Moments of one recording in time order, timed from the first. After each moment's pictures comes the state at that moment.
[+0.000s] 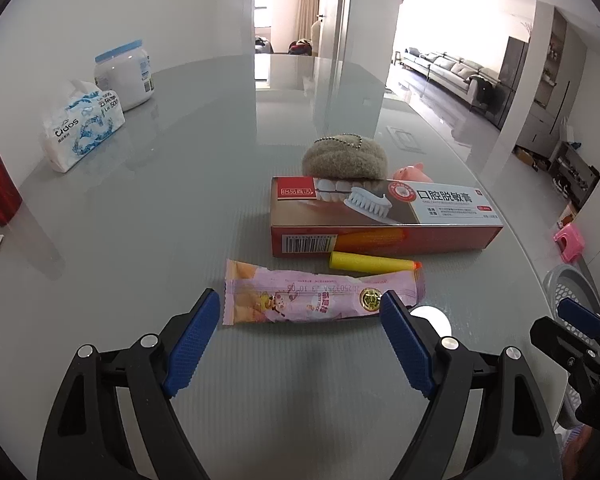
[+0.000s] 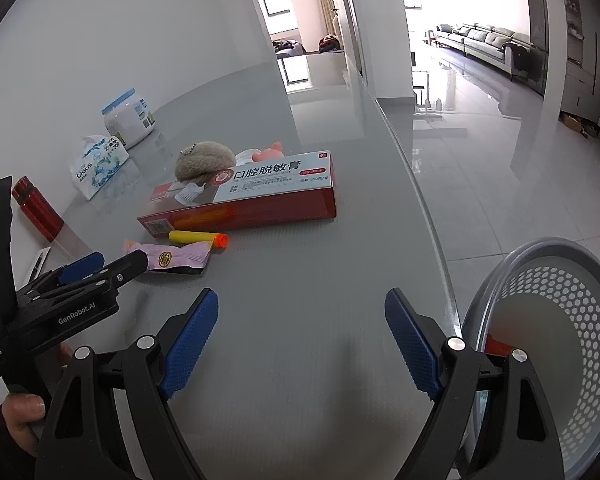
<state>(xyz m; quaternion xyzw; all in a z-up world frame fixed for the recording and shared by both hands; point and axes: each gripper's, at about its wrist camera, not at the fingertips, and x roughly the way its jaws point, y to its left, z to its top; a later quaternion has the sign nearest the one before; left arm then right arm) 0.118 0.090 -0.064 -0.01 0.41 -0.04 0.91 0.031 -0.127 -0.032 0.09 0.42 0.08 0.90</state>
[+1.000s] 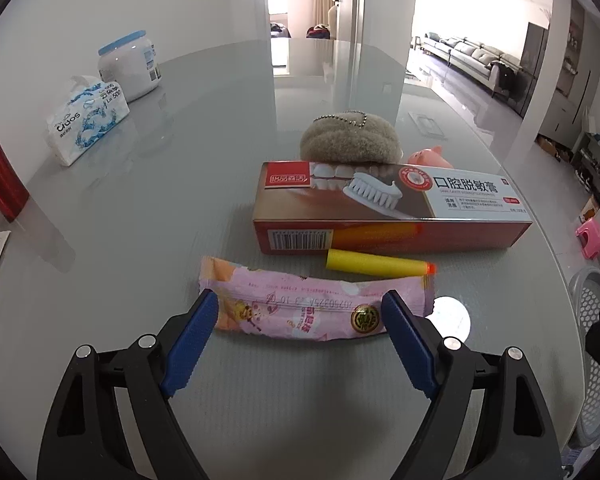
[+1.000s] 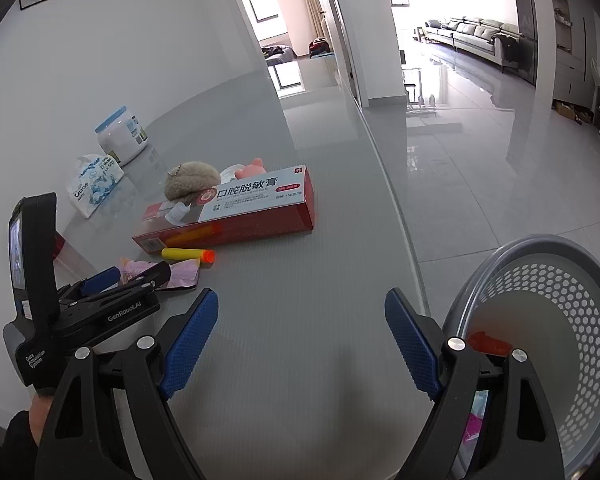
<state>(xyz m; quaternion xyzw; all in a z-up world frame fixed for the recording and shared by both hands) 0.135 0.074 -0.081 0.01 0.44 0.00 0.90 0.029 -0.149 -0.022 0.12 0.41 0.07 0.90</state>
